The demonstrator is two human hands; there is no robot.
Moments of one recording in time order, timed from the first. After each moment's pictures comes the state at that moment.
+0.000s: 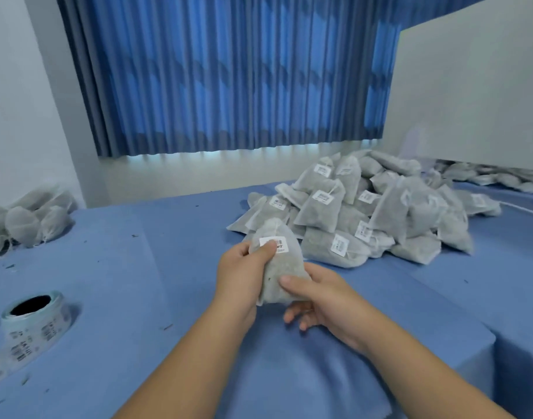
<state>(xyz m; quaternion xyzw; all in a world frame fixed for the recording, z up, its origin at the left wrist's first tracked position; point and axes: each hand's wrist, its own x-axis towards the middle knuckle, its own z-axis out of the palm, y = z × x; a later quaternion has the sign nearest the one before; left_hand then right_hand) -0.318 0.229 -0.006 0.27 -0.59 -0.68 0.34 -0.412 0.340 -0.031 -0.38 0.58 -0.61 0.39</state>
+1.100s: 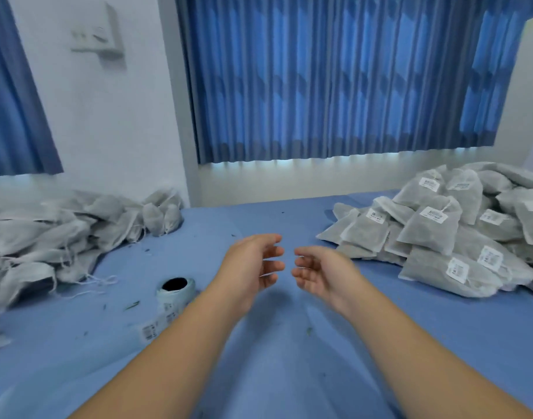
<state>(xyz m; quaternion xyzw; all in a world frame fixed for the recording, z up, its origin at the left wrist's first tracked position) -0.203 0.153 0.036 0.32 -0.54 -0.68 0.37 -0.342 0.196 0.001 -0.23 0.51 -0.69 0.46</state>
